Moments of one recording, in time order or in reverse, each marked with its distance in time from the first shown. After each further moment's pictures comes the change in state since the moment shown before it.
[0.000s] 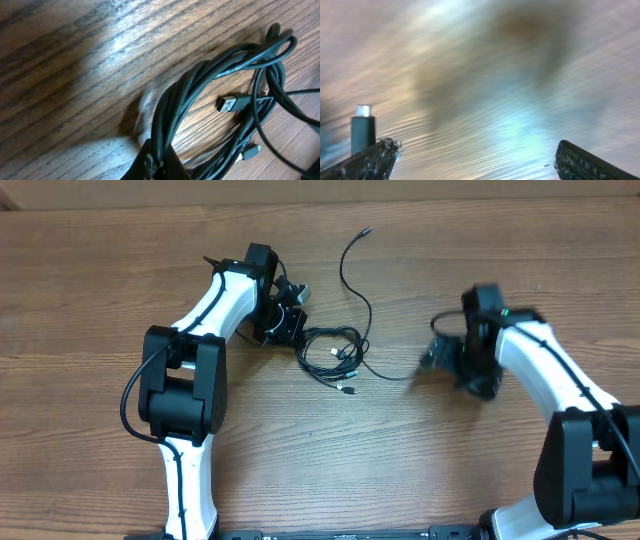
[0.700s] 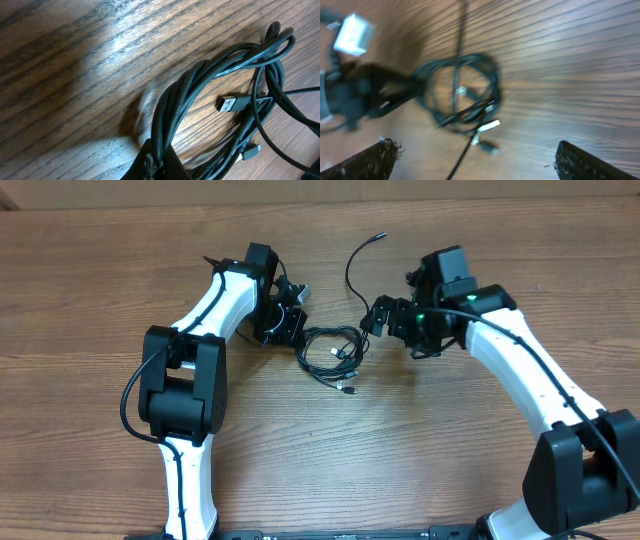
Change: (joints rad) left arm 0.000 0.000 0.000 0.000 0.000 0.000; right arm 0.205 0.000 0.119 0.182 -0.122 -0.003
